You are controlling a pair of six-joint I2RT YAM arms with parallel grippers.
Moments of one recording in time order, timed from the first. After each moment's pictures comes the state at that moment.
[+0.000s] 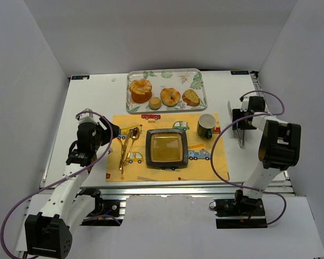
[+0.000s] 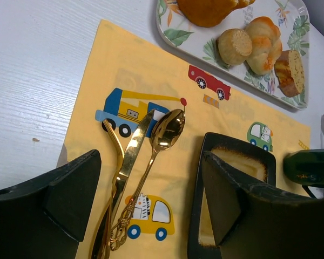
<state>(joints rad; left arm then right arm) -0.13 0.85 0.54 -0.14 -0.03 -0.61 -0.14 1.79 1.04 -0.24 -0.07 -0.19</state>
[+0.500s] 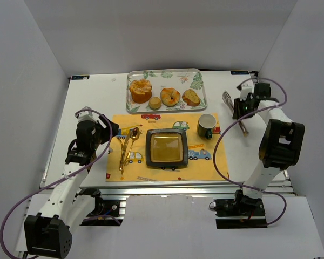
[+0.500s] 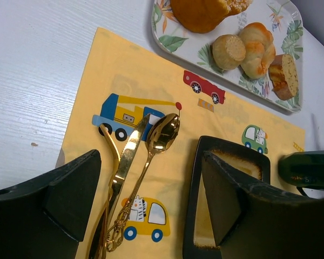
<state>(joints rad) -0.13 0.85 0.57 -0.16 -0.03 -0.61 -0.16 1.80 1.22 -0.45 -0.30 -0.34</state>
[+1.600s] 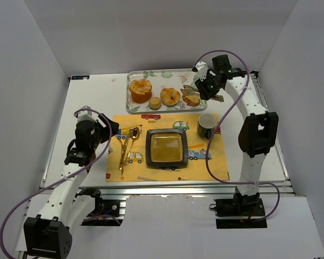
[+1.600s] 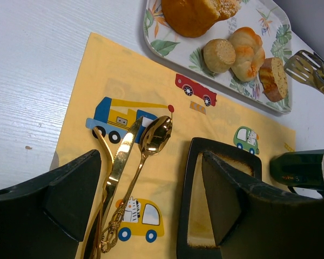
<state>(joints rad) -0.13 0.84 0.58 -0.16 -0.02 -0.62 0.23 2.02 1.93 -0.85 -0.31 -0.55</state>
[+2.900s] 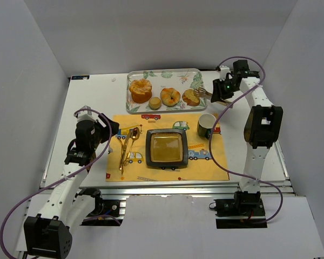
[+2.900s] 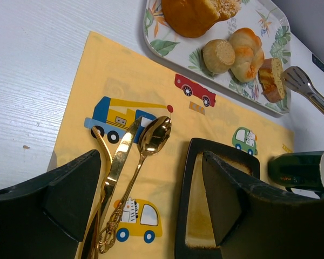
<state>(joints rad) -0.13 0.84 0.58 -0.15 -0.02 -0.63 0.02 2.18 1.97 -0.86 -0.51 -0.31</state>
